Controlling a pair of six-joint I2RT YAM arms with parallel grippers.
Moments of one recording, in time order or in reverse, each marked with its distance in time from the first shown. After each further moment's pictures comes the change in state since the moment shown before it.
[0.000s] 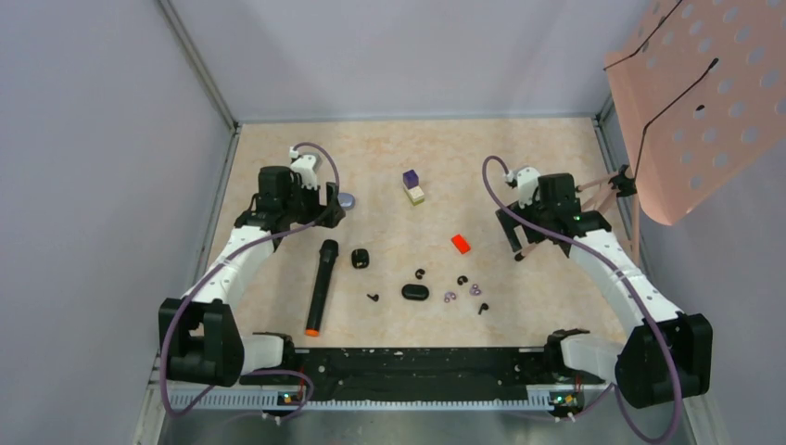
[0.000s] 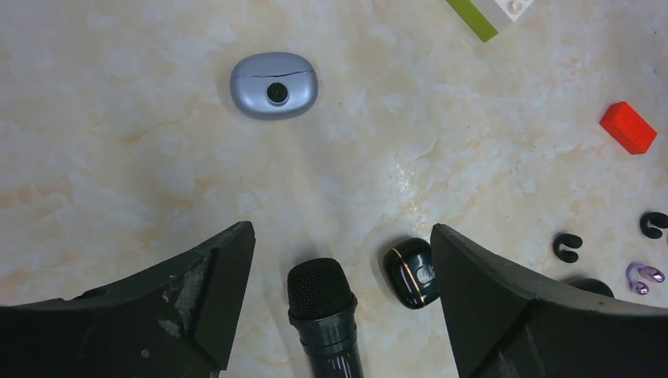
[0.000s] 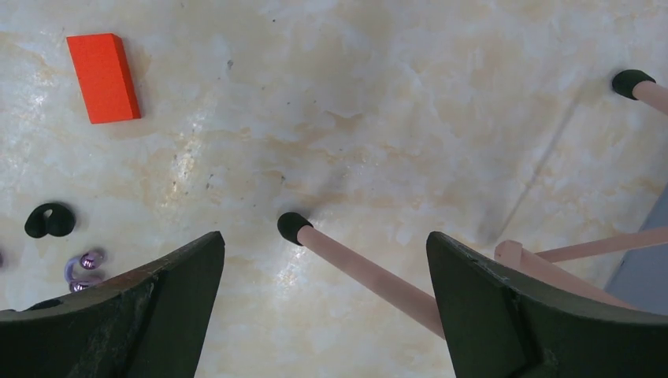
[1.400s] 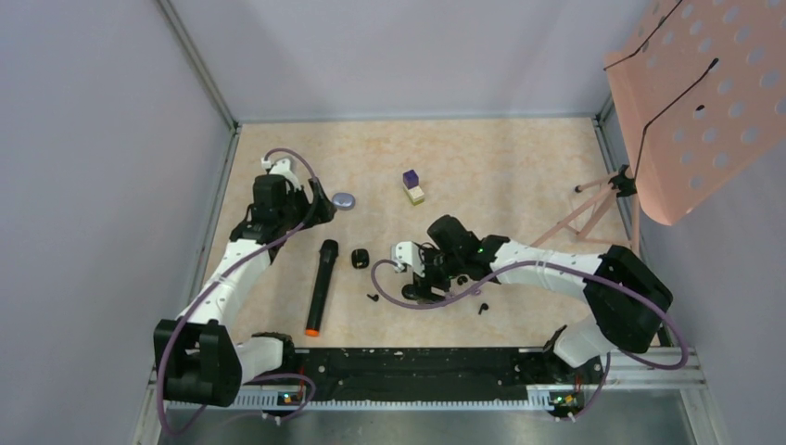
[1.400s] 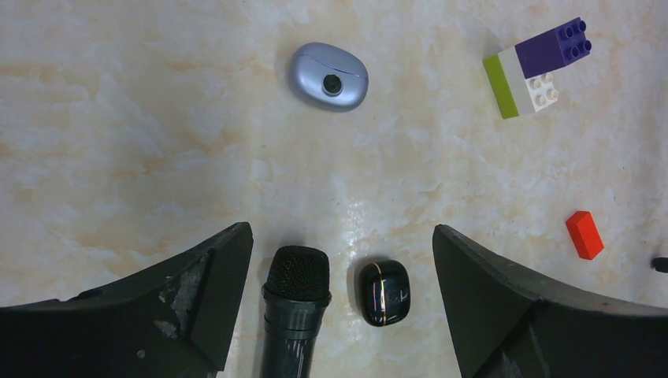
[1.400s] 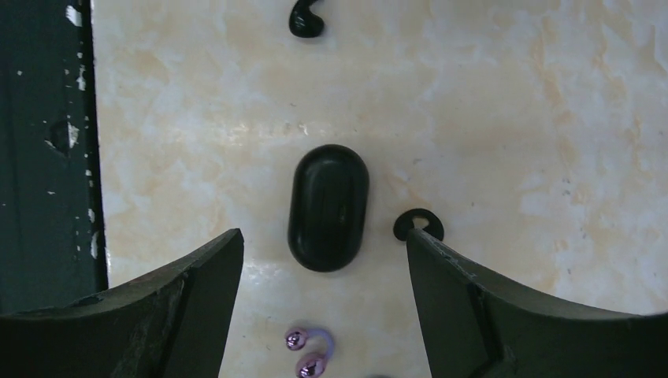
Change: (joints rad) left arm 0.005 -0.099 -0.071 0.018 -0.191 -0.337; right arm 0.674 0.326 -0.031 0.309 -0.430 -0.271
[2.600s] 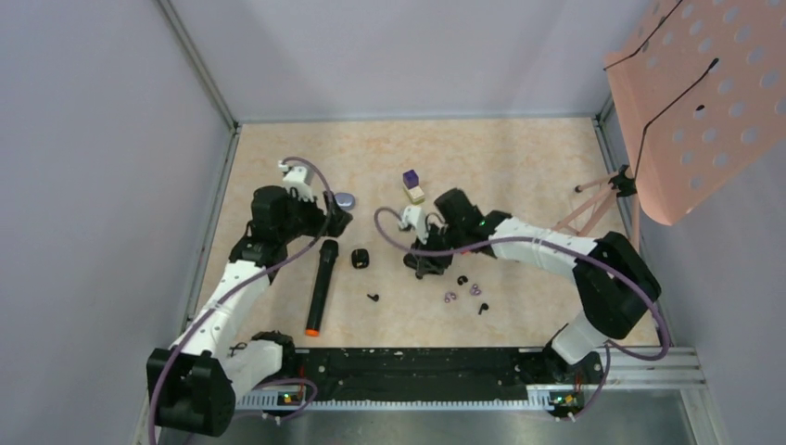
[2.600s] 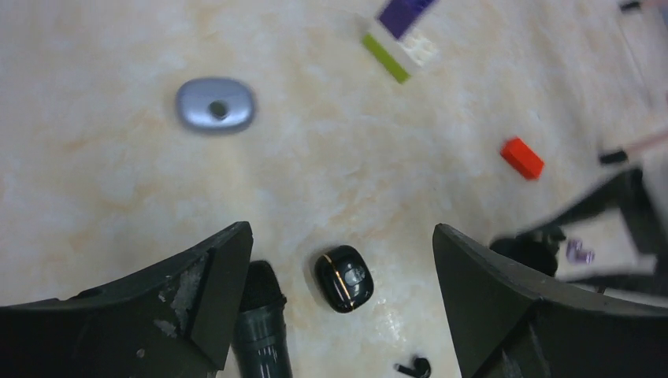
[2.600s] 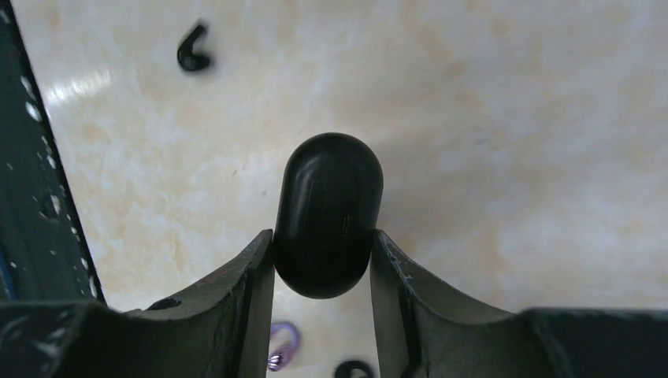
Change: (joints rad) left arm -0.026 -0.139 -0.097 0.103 0.159 0.070; right arm -0.060 0.089 0.055 0.005 0.028 0.193
